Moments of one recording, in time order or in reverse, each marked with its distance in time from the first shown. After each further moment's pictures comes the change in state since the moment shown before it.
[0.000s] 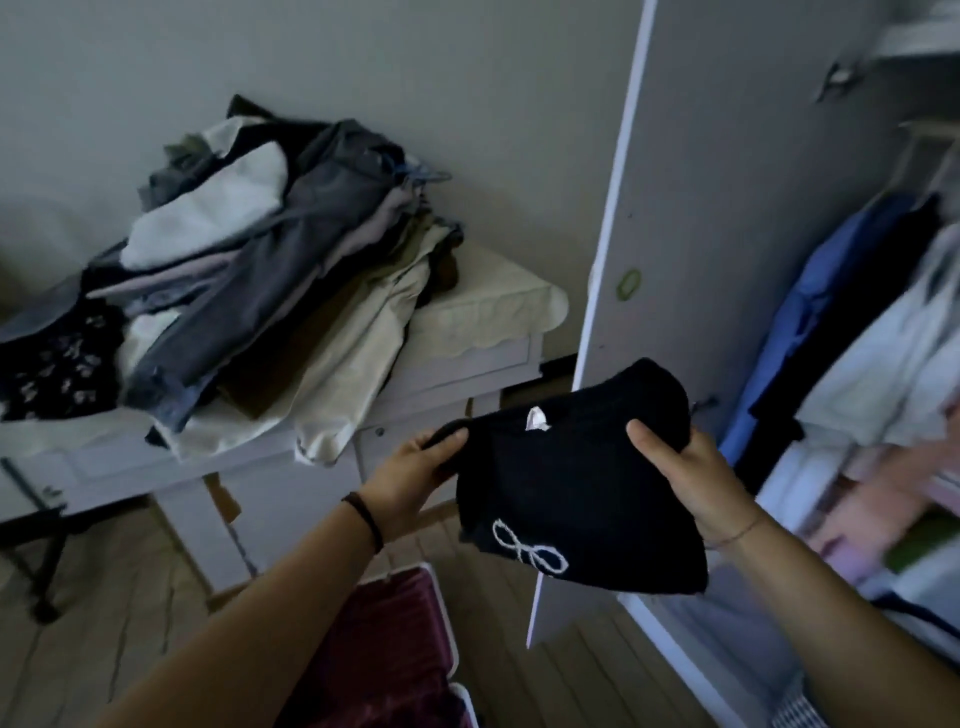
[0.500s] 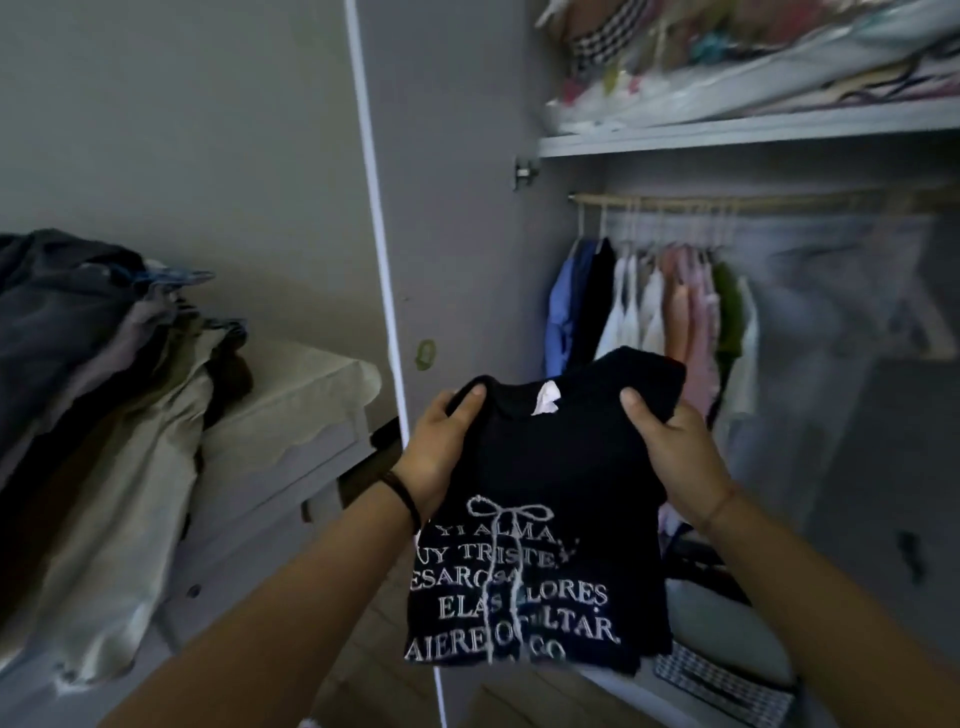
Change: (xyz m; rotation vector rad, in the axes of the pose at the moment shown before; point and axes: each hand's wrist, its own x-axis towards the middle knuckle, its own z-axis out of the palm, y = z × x) left_hand 0.051 0.089 0.186 -0.048 -0.364 0.112; right_hand -0.046 -0.072 -0.094 -0.067 0.658 -0.166
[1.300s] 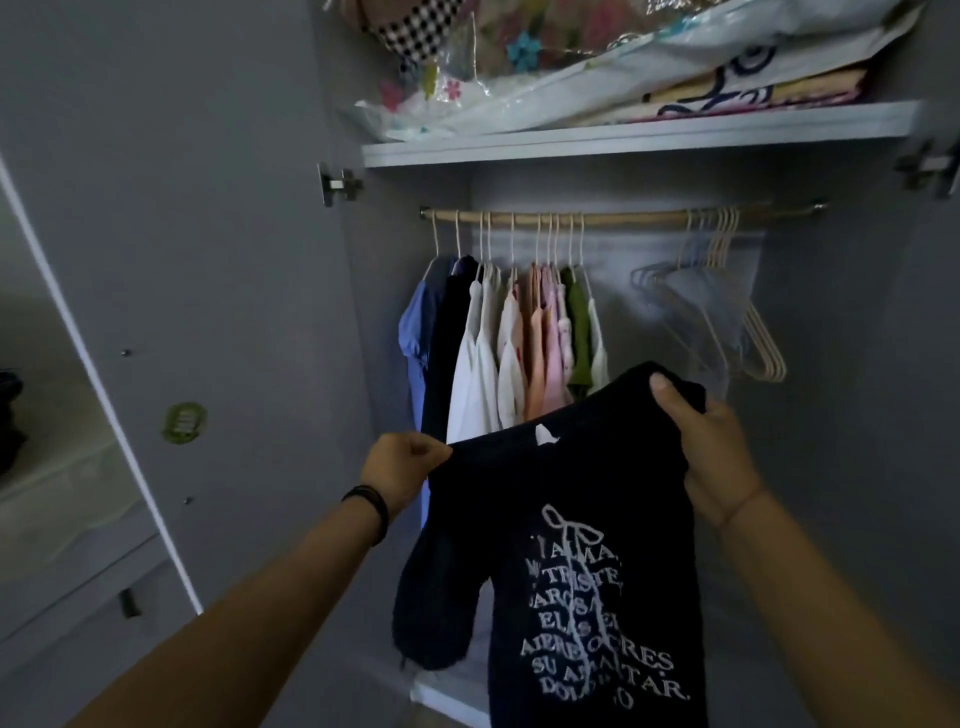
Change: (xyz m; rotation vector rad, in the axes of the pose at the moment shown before) left_hand 0.147 -0.080 0.165 0.643 -0.037 0.080; right_hand 0.123 0.029 -0.205 0.224 0.277 0.106
